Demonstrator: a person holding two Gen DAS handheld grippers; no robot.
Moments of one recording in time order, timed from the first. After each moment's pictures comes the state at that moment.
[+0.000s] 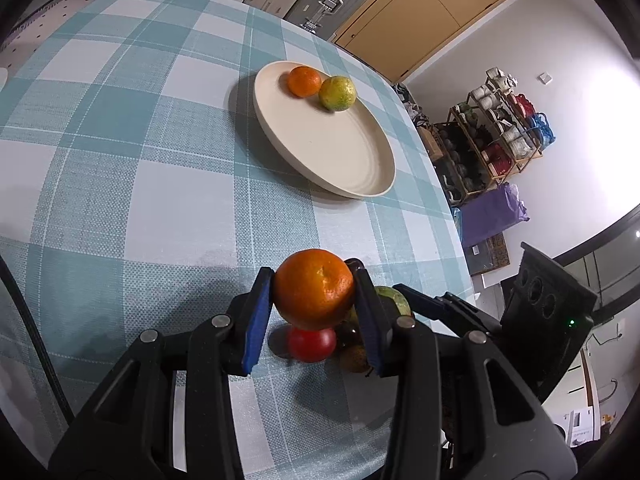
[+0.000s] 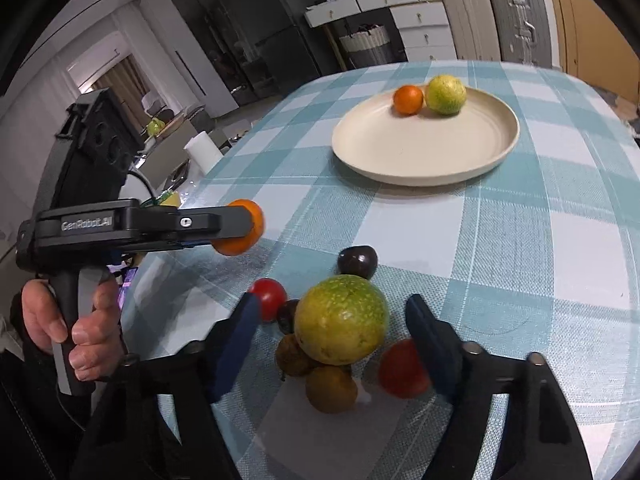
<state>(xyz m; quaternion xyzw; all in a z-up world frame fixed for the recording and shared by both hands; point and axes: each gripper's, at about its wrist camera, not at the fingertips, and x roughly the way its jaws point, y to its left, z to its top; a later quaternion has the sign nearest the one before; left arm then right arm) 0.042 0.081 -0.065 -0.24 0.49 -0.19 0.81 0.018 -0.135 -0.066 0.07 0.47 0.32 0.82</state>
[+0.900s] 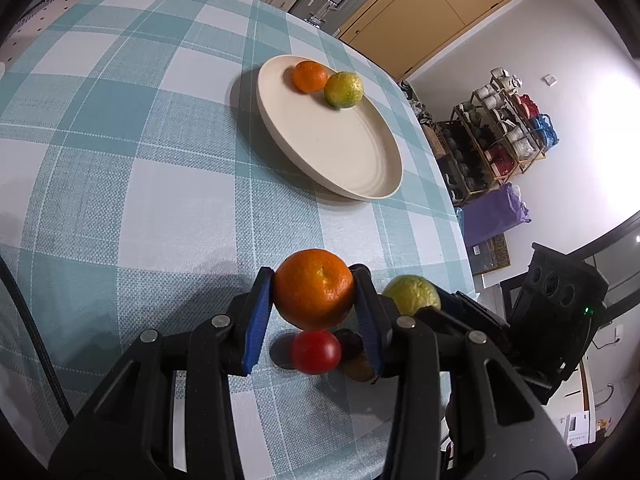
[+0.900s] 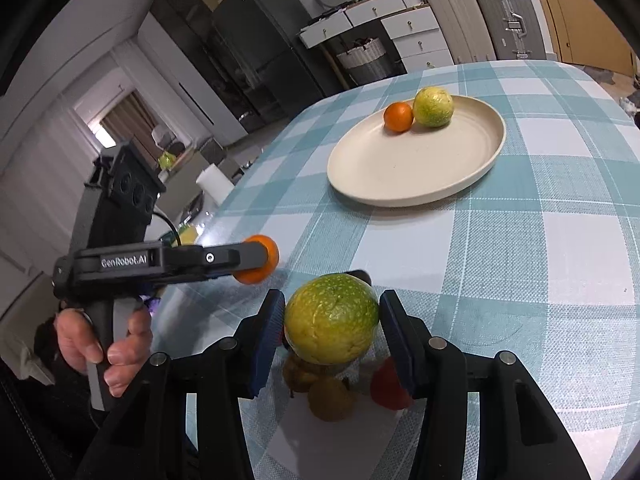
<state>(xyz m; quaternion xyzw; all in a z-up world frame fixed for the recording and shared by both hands) 0.051 0.077 -0.072 -0.25 0.50 -0.18 0.81 0.024 -0.159 -0.058 0.14 0.44 0.33 0.82</state>
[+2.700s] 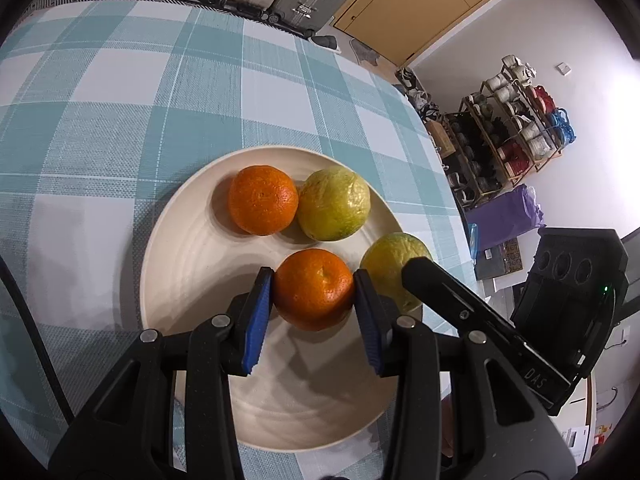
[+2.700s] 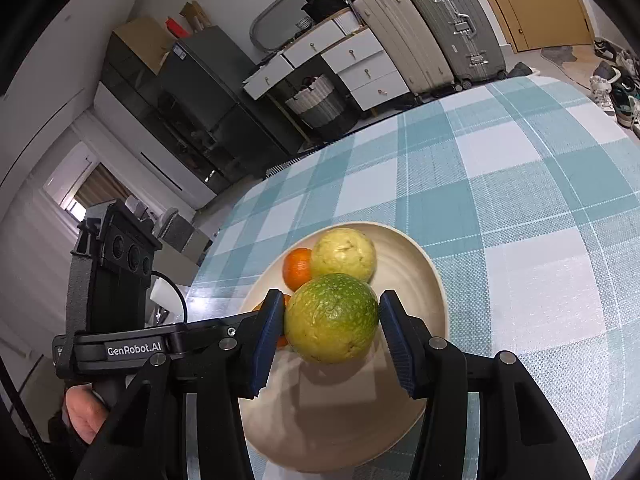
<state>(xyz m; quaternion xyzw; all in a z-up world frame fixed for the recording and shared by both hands) 0.270 0.012 -0.089 -0.22 0.53 -0.19 0.80 0.213 -0.192 -0.061 0.23 0.42 0.26 0.84</state>
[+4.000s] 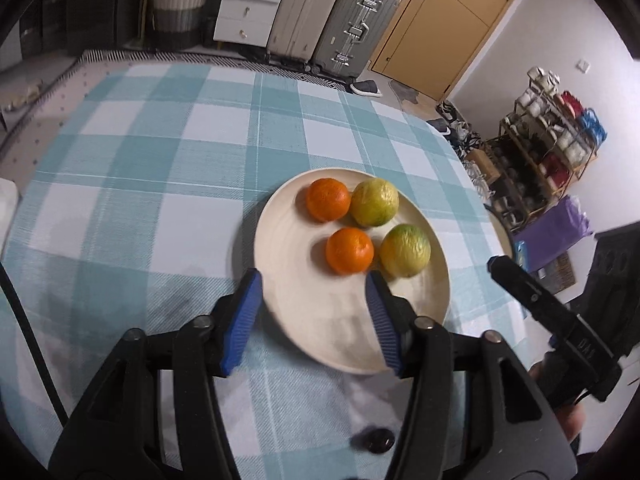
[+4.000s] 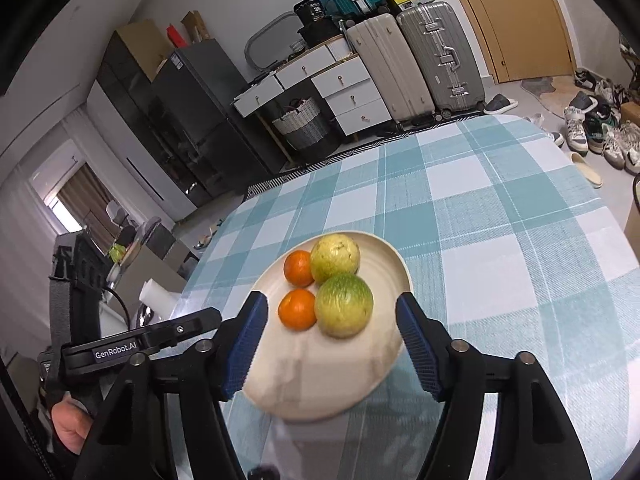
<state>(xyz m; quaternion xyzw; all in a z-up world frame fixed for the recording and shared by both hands) 0.181 0.043 -0.032 -0.14 0.46 -0.08 0.87 0.156 -0.207 -0.023 0.19 0.39 0.21 0.88</state>
